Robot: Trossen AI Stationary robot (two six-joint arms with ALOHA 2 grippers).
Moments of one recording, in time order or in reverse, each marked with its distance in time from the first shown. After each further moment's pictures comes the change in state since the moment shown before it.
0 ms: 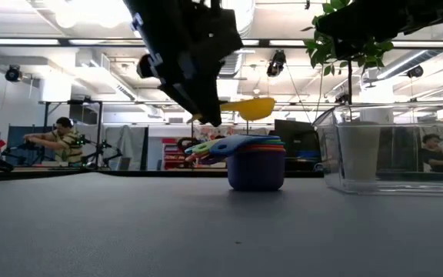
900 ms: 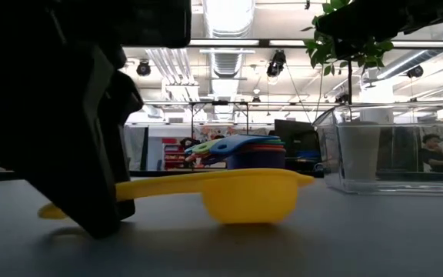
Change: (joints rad) left arm -0.303 0.175 0.005 0.162 0.317 -0.040; right arm 0.000 0.000 0.000 0.004 0.000 0.000
